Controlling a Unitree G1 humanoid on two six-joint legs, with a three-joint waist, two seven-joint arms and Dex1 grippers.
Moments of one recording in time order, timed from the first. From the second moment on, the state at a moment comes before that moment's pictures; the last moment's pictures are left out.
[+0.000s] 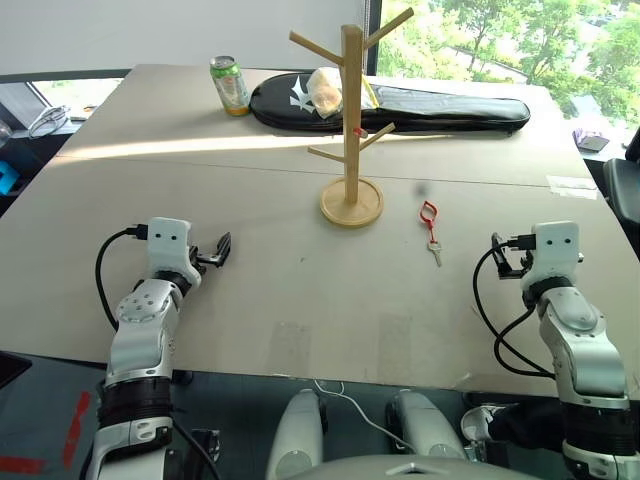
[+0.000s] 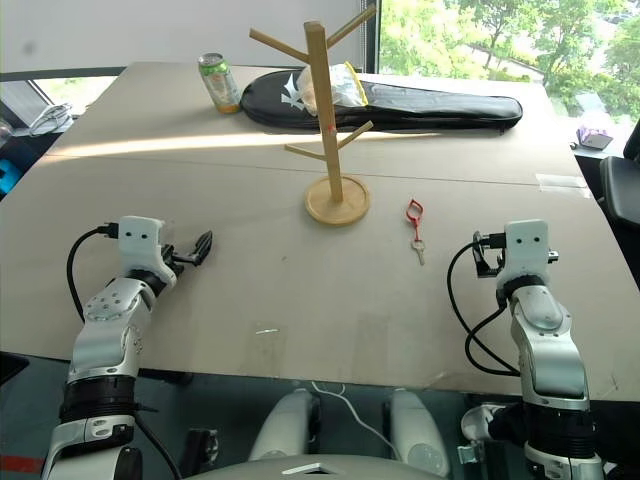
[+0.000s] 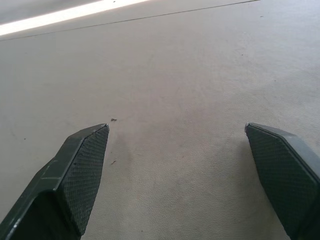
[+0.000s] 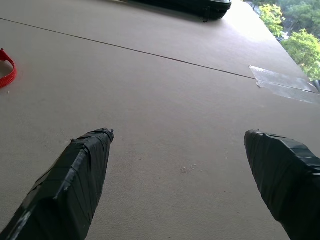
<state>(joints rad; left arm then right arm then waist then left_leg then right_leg) -0.21 0.49 0.29 0.17 -0.16 0.21 -0.32 -0.09 -0.31 -0.18 -0.28 0.08 0.48 0.08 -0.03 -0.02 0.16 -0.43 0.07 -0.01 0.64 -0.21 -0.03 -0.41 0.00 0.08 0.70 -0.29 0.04</state>
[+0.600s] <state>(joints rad) -0.40 0.71 -0.02 -0.30 -0.46 0.61 -0.92 -0.35 -0.27 -0.06 -0.37 0.30 0.98 0.18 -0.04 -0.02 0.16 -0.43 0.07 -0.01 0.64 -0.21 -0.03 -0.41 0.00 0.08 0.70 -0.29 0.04</state>
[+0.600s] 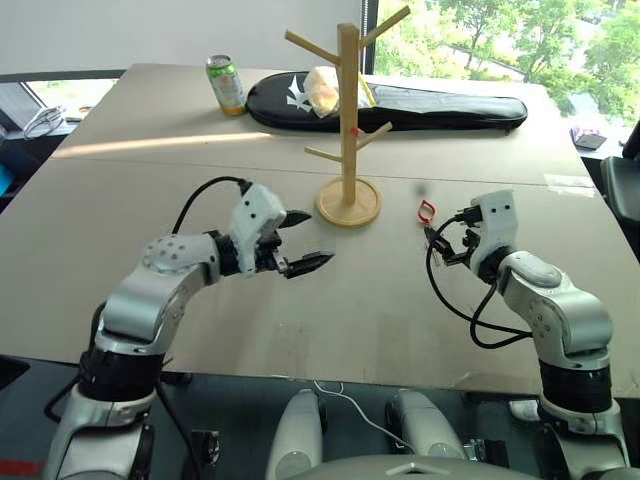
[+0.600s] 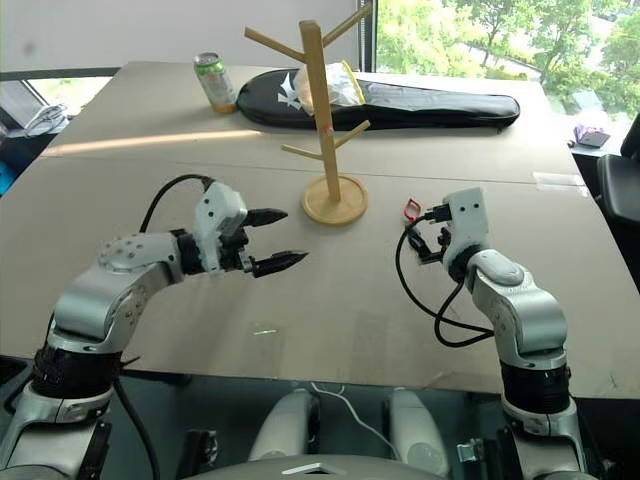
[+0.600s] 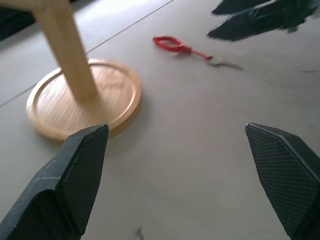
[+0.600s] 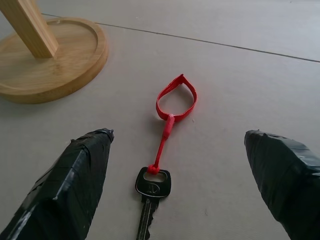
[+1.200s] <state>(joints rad) -0.51 0.71 -0.05 -0.27 -0.47 0.62 -0.99 -0.42 -0.20 0.02 -0.06 0.17 0.72 0.16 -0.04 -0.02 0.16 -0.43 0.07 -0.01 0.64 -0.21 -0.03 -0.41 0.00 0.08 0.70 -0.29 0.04</state>
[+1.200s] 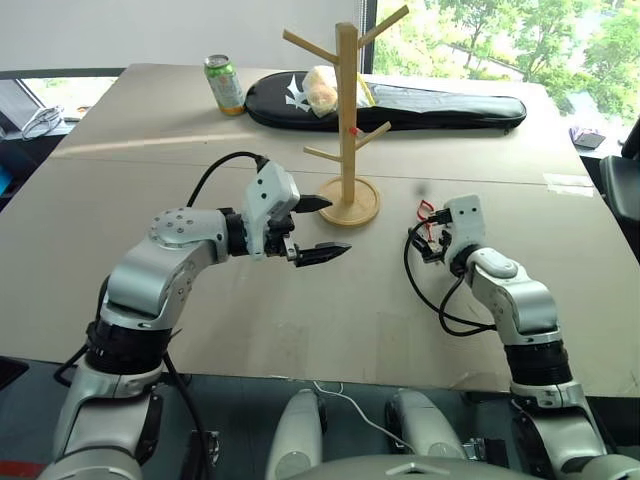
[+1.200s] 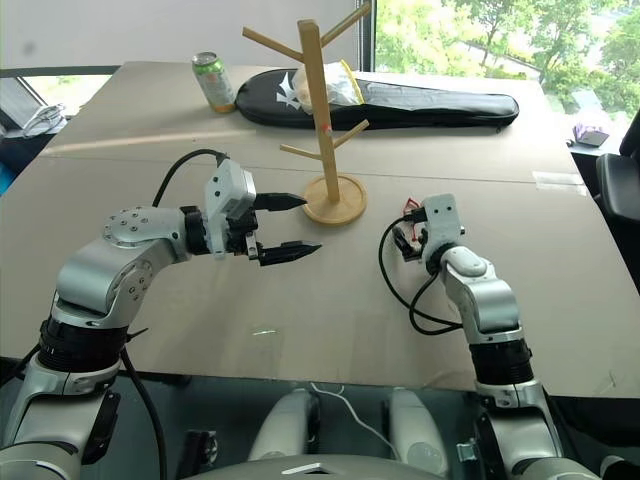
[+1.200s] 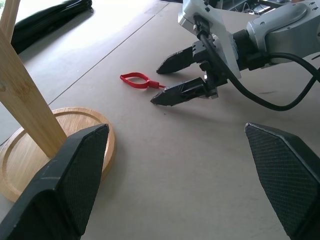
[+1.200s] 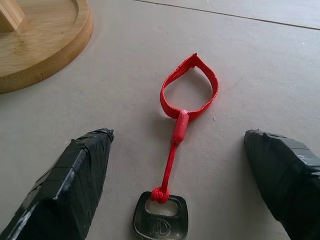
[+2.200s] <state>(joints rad) -0.41 0.72 0.25 -0.43 -0.81 0.88 -0.84 -0.23 -0.37 -0.04 -0.52 0.43 0.60 0.56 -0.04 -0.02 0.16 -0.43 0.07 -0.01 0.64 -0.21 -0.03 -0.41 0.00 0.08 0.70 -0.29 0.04</state>
